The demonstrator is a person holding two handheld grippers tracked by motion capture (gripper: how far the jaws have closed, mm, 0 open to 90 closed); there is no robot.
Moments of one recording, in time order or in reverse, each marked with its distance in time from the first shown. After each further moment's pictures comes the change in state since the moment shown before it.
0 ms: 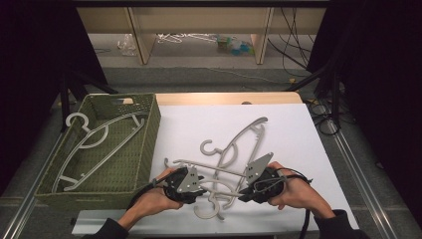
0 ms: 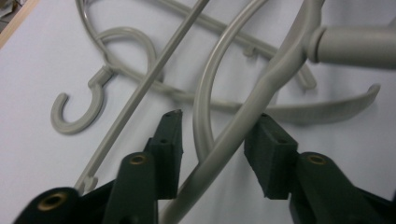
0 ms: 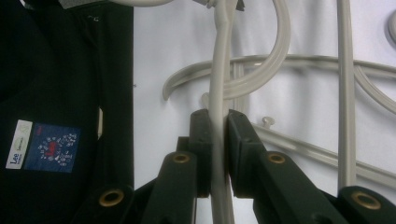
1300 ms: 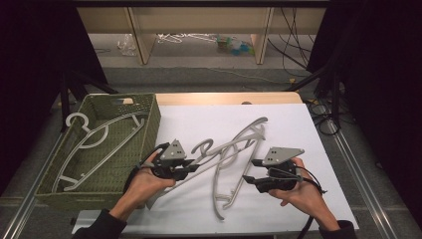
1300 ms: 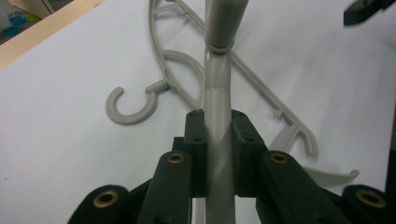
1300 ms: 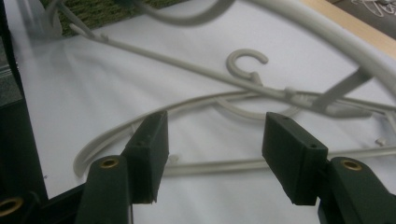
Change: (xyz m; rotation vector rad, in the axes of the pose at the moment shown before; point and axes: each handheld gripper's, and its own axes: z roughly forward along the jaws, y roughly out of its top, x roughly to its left) left arm 0.043 0.020 -0.053 -0.072 0.065 -0.357; right arm 0.003 -0.016 -0.028 -0.292 -0.395 0.278
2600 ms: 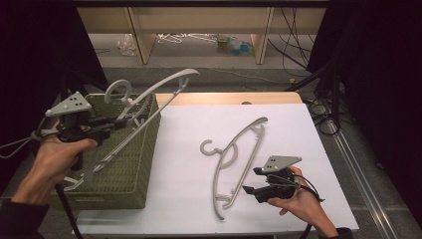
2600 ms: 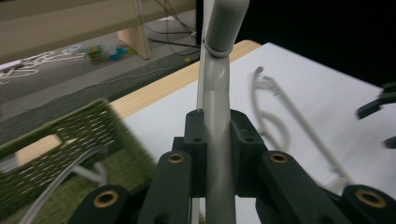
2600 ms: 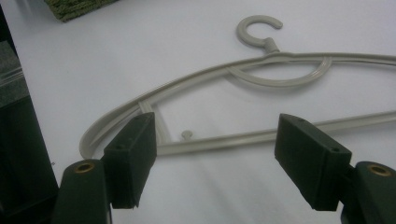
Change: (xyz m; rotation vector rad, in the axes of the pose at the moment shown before) left arm 0.097 0.007 -0.171 -0.209 0.260 -0.155; right arm 0.005 -0.023 0.012 0.038 0.014 0.082
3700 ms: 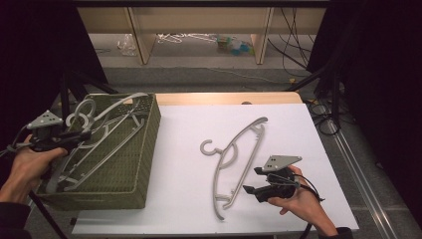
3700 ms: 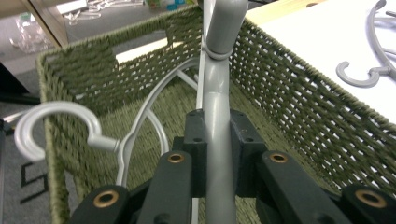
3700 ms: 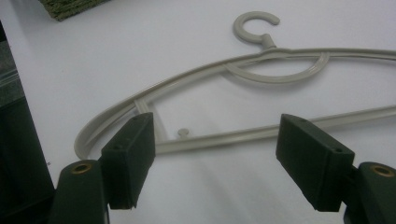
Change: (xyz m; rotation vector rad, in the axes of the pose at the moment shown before) left arm 0.091 -0.094 -0.012 0.172 0.168 -0.089; right arm -0.003 -0.001 0.001 0.010 -0.002 0.014
